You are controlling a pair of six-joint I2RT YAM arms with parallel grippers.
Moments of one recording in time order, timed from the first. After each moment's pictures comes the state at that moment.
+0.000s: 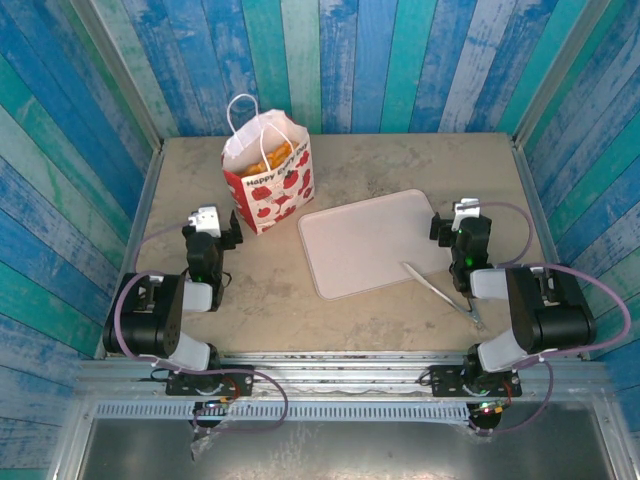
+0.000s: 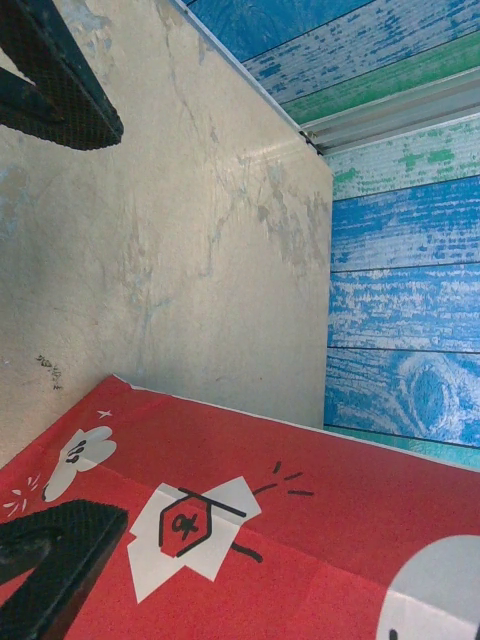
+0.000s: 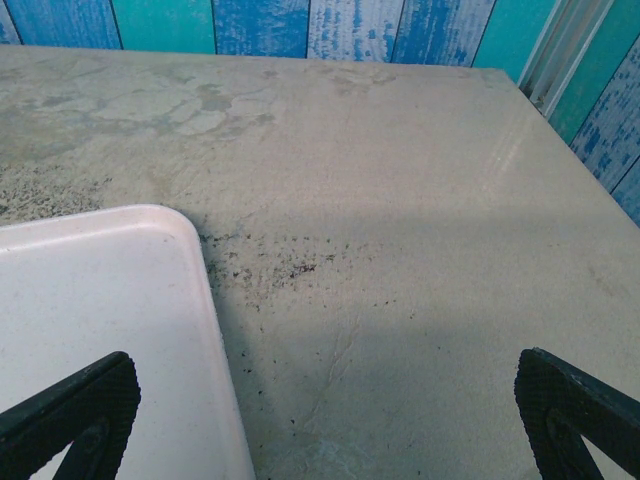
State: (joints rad) left arm -0.04 1.48 0.26 1.07 -0.17 -0.03; right arm 0.10 1.52 0.38 0.77 0.23 -0.02
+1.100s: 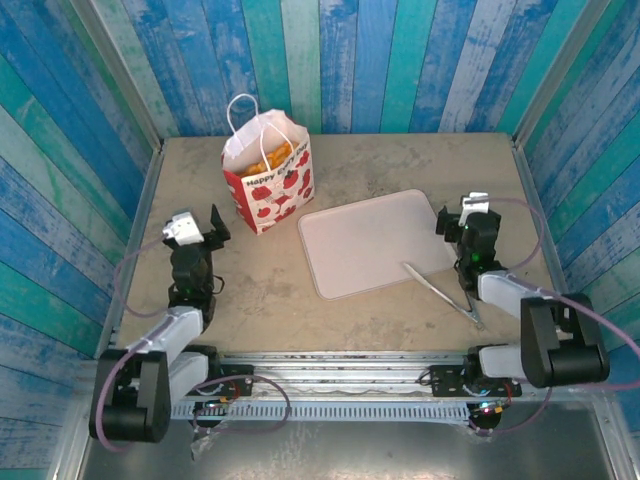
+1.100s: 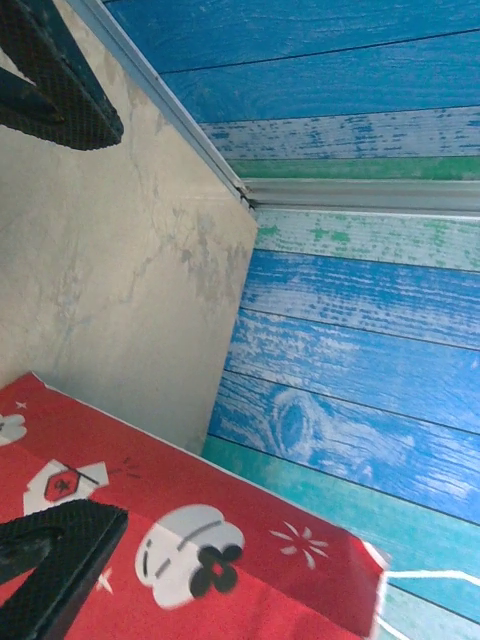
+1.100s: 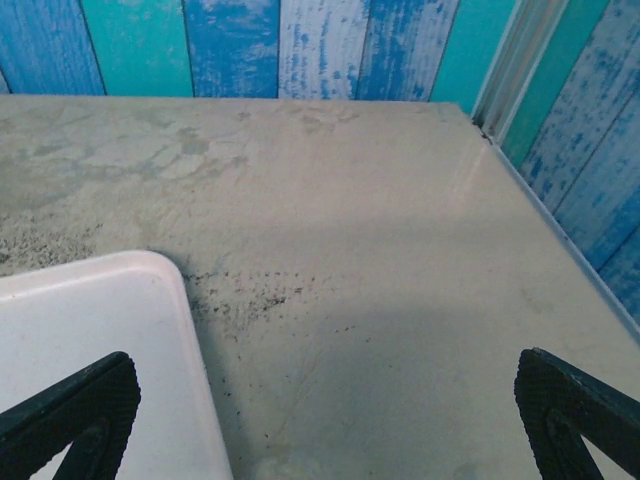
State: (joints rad) left arm -0.04 0.94 0.19 0.78 -0.25 -0.20; right arm 0.10 1.25 0.44 0.46 0.31 0.03
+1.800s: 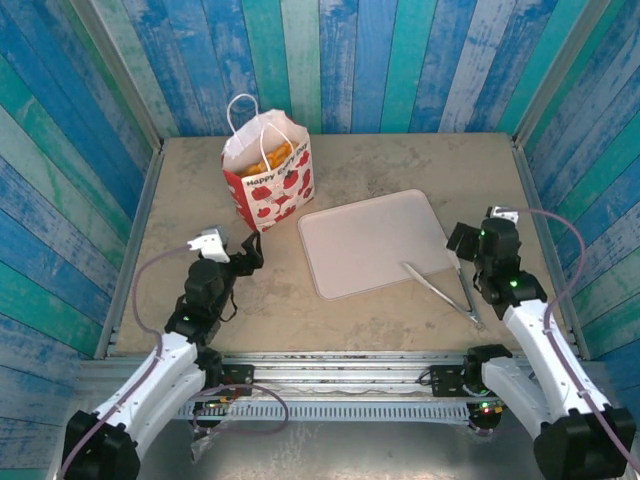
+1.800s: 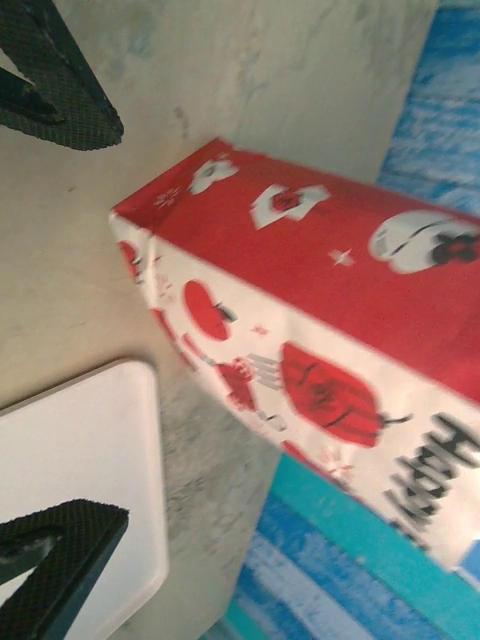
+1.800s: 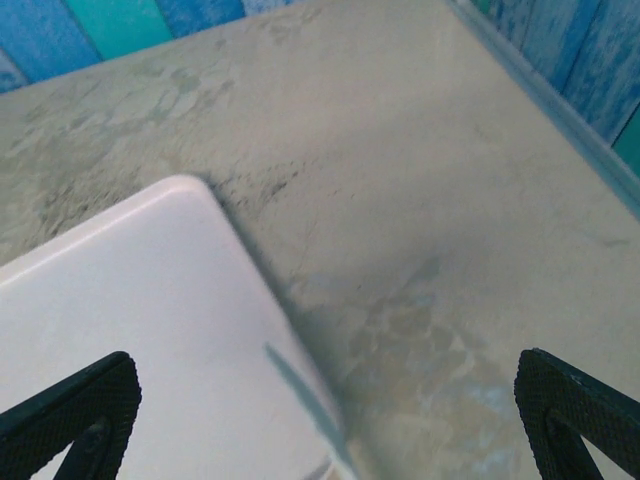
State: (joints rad) left arm -0.37 0.63 0.20 0.24 -0.17 -0.46; right arm 0.16 0.80 0.60 -0.41 0.29 0.38
